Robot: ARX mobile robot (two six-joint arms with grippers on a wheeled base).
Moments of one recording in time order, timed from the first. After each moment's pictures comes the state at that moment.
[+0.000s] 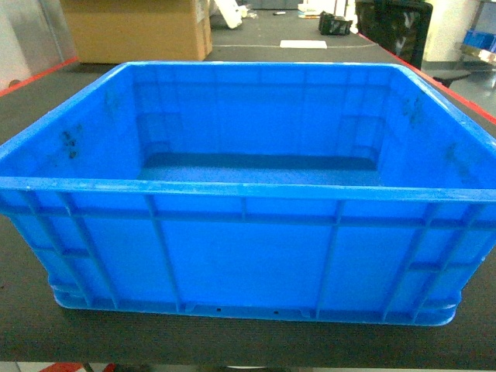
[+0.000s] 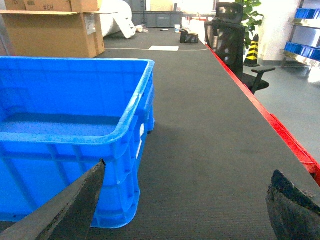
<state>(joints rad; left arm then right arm) 0.00 0.01 0.02 -0.01 0.00 0.00 0.00 0.00 0.01 -0.01 0.00 0.01</state>
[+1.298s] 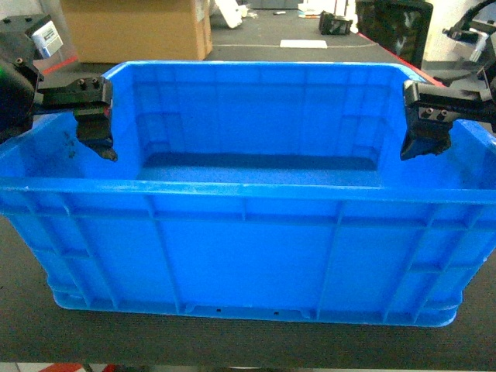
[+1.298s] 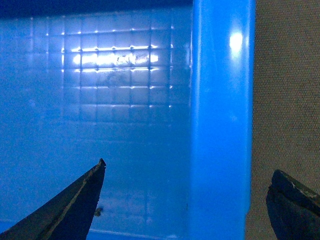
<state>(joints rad) -0.08 1.80 1.24 -0.27 -0.02 -0.10 0.13 1.81 1.33 -0.48 -0.03 0.22</state>
